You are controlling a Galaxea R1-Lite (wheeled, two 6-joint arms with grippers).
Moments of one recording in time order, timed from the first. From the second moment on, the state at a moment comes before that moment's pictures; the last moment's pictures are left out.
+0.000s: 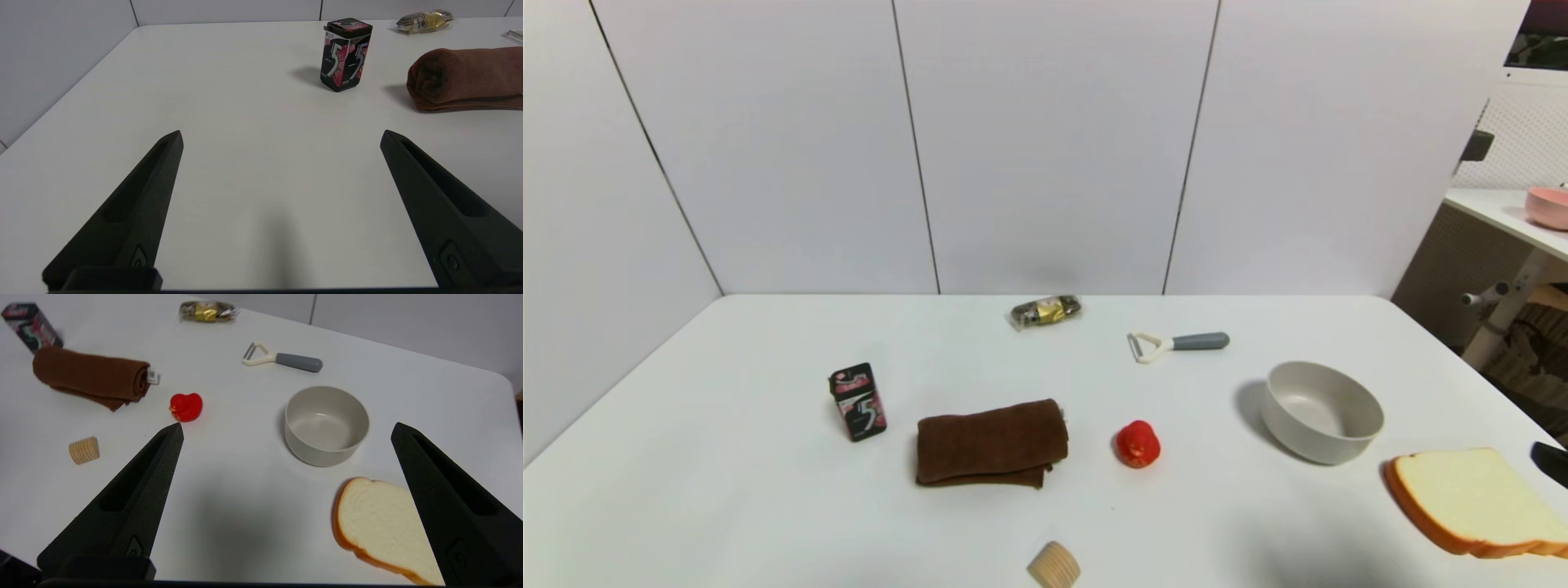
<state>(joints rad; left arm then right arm) -0.01 0.00 0.00 0.00 -0.02 0.04 0.14 0.77 -0.66 0.15 0.20 -0.12</state>
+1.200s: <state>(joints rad) -0.01 0.00 0.00 0.00 -0.02 0.04 0.57 1.79 -1.35 0.16 0.55 -0.32</state>
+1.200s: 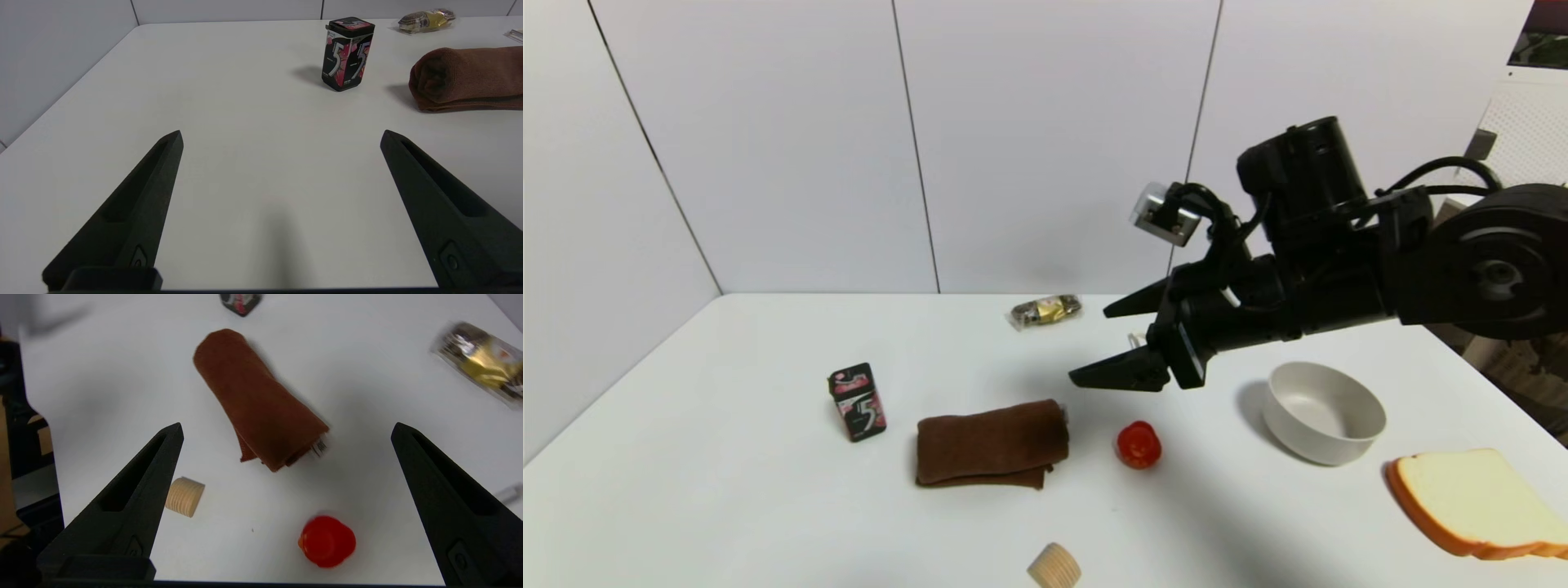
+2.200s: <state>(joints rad) -0.01 0.00 0.00 0.00 -0.02 0.04 0.66 2.10 -1.48 0.17 0.81 -0.66</state>
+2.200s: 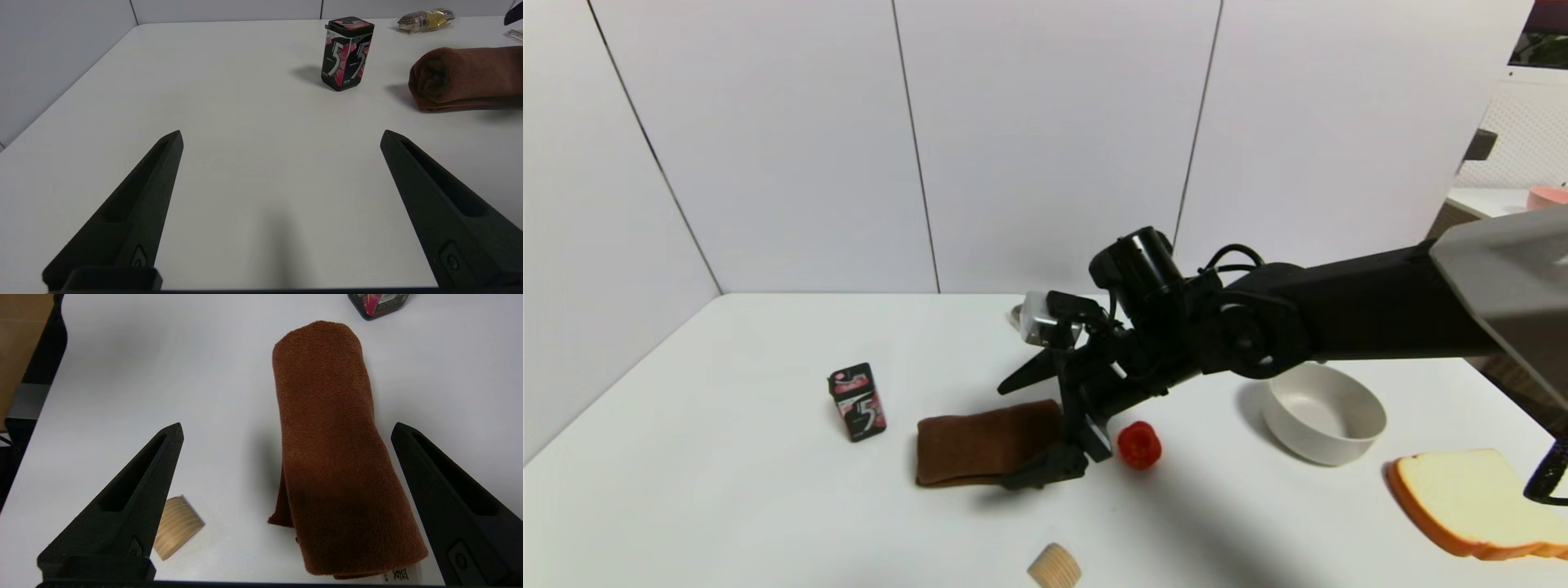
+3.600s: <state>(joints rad) -0.01 0.00 0.00 0.00 -0.02 0.04 0.72 2.30 -1.62 0.16 0.67 -0.72</state>
